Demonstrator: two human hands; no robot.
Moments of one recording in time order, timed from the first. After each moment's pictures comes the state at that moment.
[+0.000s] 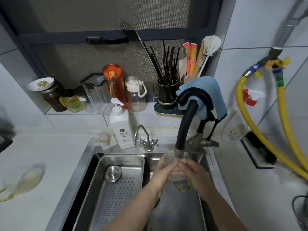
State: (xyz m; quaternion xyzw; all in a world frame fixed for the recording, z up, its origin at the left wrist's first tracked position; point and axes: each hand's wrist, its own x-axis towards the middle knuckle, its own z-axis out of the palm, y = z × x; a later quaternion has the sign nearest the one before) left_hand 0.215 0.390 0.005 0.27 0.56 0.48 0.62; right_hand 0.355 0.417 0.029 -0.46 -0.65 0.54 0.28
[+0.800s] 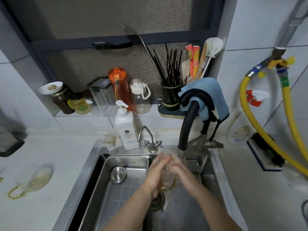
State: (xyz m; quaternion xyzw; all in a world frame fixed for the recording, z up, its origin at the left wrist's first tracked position) left_hand 0.197 0.377 0.021 0.24 0.55 0.52 0.60; right_hand 0.317 0.409 0.035 -0.39 -0.61 0.66 0.23
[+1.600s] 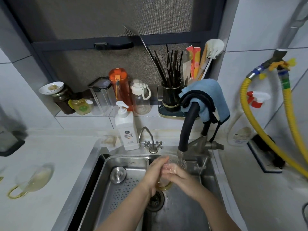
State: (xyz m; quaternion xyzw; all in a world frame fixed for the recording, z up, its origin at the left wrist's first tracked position) left_hand 0.185 0.389 0.009 0.23 0.58 0.48 0.62; right_hand 0.323 0.410 0.025 -0.37 -0.68 0.61 0.16
